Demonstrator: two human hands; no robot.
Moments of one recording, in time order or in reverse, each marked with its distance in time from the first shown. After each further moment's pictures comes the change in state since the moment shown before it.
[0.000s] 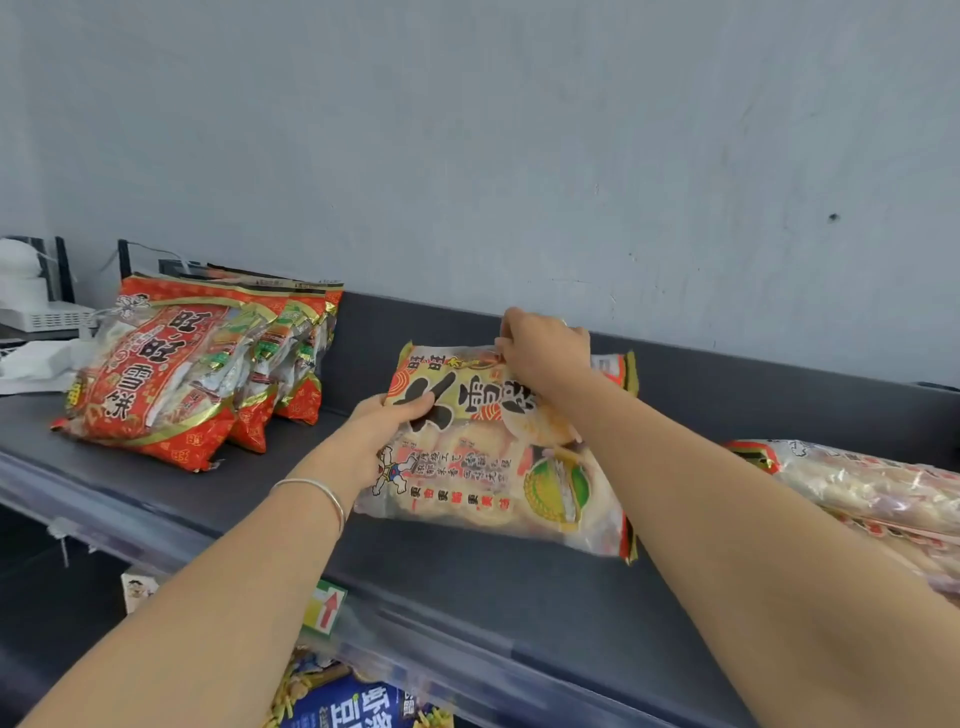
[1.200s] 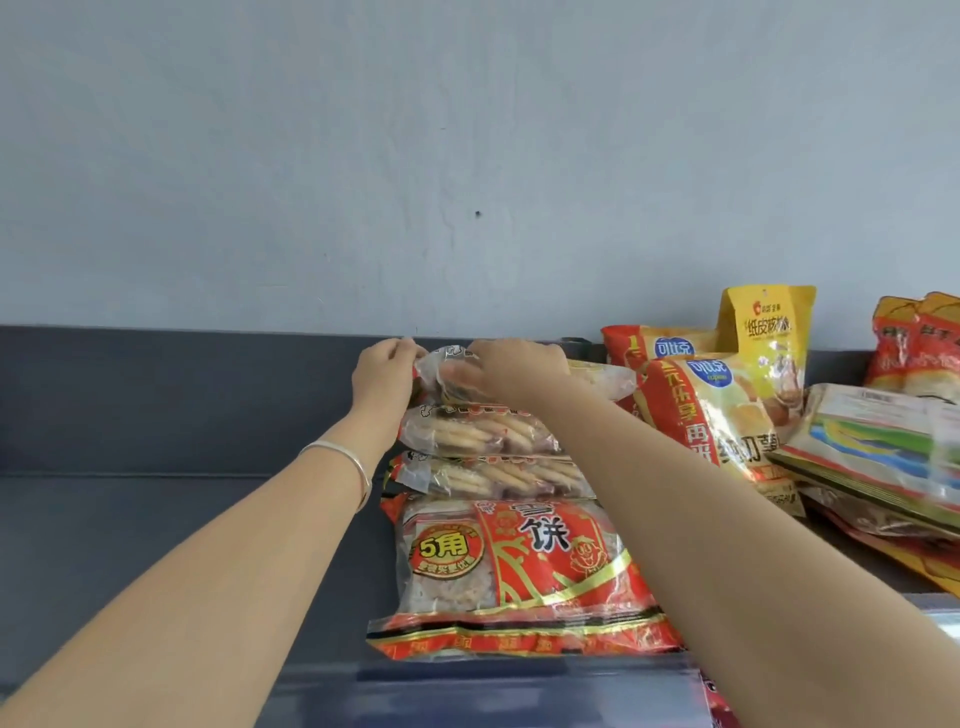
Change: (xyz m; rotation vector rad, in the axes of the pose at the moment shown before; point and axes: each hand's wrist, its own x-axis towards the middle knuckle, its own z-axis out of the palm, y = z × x) left_hand -0.068 0.002 0.329 0.202 -0.072 0.516; right_hand -0.146 0.252 -0.112 -0.168 -0.146 0.266
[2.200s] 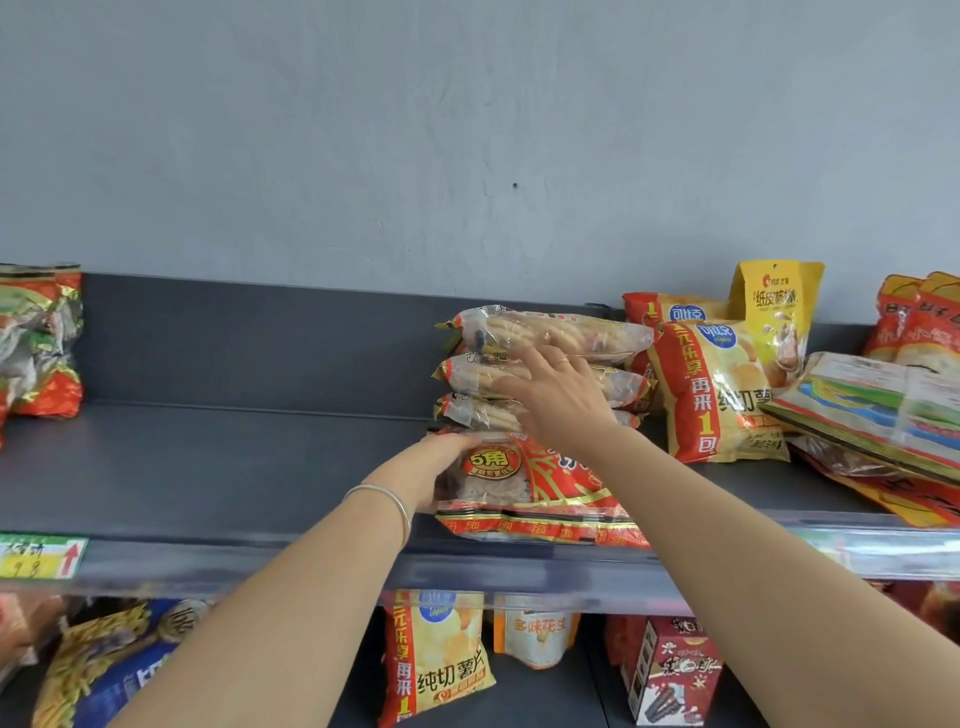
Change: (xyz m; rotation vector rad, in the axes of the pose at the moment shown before) left_hand -0.111 -0.035 -0.034 -0.089 -0.429 -0.838; right_hand -0.107 -0.016 0.028 -0.265 0.156 -0.279
